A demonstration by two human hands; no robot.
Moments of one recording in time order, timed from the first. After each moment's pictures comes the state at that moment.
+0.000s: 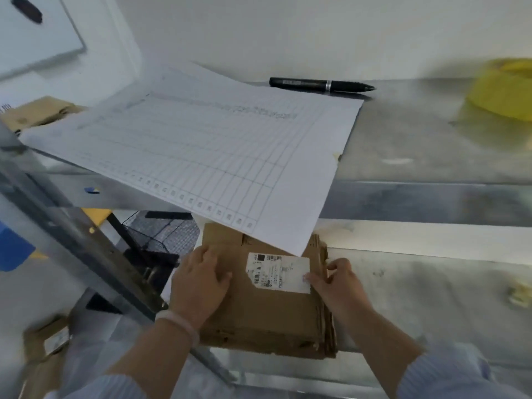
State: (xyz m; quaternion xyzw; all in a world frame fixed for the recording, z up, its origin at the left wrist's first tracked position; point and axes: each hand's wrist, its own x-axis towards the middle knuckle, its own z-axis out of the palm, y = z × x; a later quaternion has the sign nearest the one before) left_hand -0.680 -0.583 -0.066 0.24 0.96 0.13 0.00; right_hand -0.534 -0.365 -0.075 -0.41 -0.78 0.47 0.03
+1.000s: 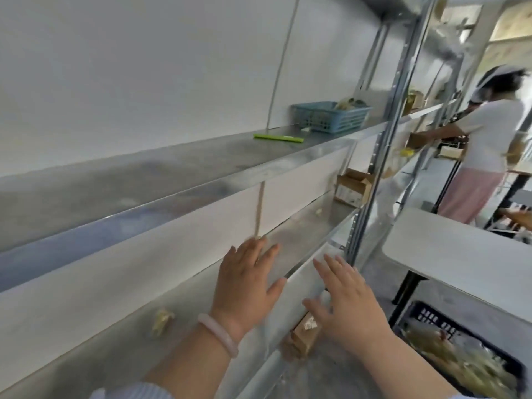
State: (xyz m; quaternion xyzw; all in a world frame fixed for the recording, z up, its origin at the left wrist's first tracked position) left_hand -0.196 -0.106 0.029 0.77 0.57 0.27 -0.10; right_hand 0.016 -0.118 0.024 -0.59 -0.79 0.02 0.16
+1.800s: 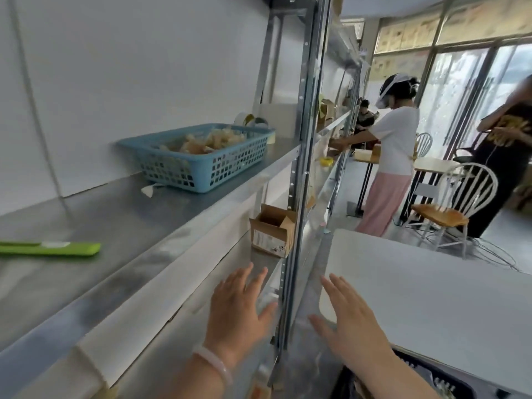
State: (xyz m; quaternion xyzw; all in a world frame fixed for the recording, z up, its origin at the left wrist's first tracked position) left_hand 0.036 0.271 -0.002 0.82 0.52 0.24 0.02; right_hand 0.247 0.187 0.021 -0.74 -0.65 0.06 0.18
